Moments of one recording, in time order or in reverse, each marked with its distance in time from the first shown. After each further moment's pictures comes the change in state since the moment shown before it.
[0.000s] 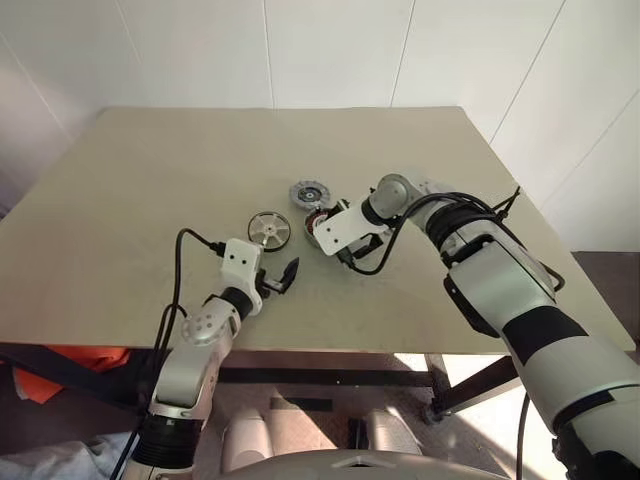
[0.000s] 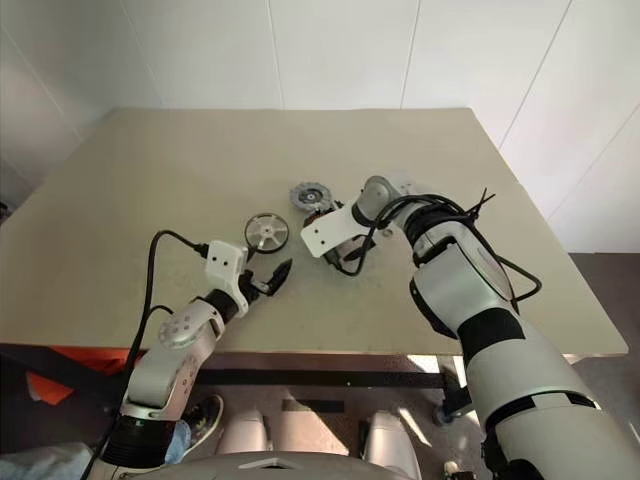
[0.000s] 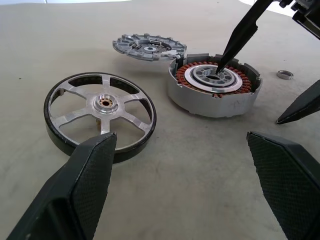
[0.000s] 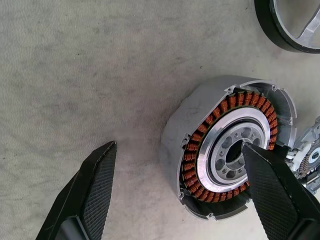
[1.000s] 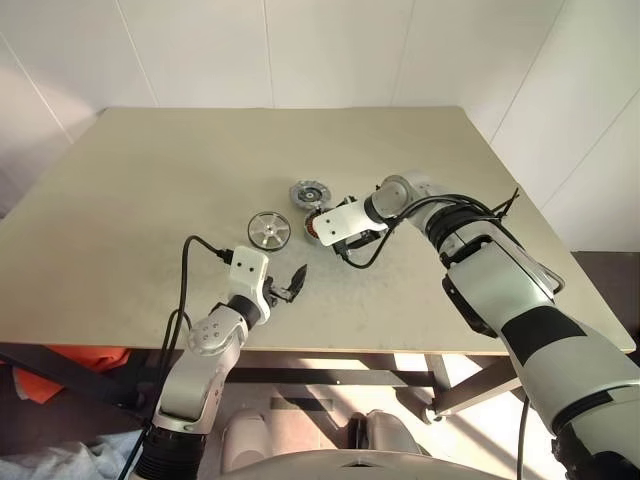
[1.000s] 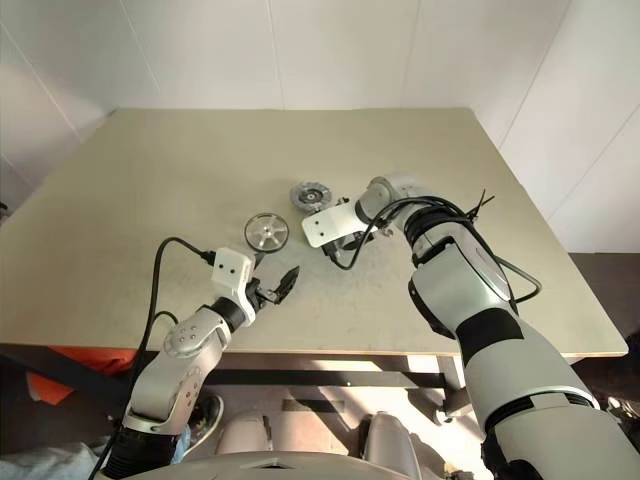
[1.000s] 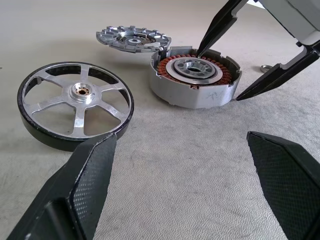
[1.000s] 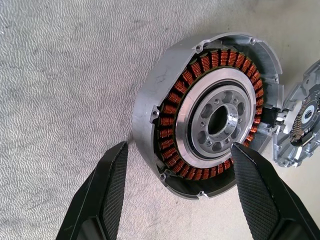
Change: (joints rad) left arm 0.045 -0.017 -0.045 -0.062 0.000 0.038 0.022; right arm 0.000 0.002 -0.003 0.029 -0.007 0.108 -0.111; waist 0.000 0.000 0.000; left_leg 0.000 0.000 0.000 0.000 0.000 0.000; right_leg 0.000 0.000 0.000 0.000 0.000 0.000
